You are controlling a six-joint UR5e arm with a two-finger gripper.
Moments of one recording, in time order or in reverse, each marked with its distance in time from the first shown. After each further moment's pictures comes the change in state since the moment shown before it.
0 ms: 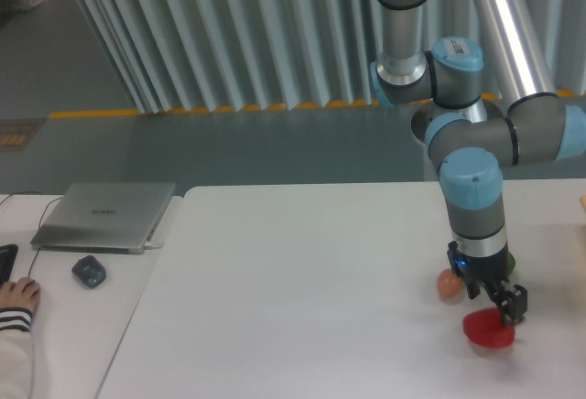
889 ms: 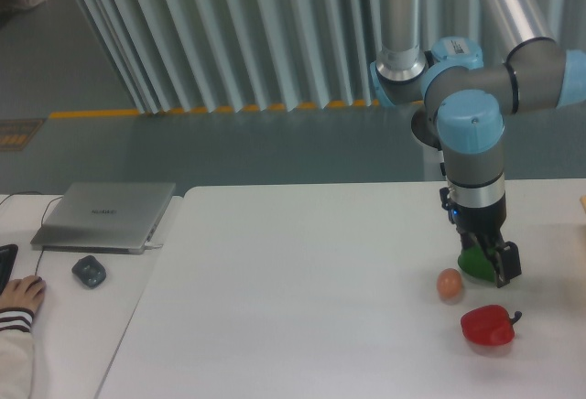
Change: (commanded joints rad) arm 0.025 0.112 0.120 -0.281 -0.060 0.299
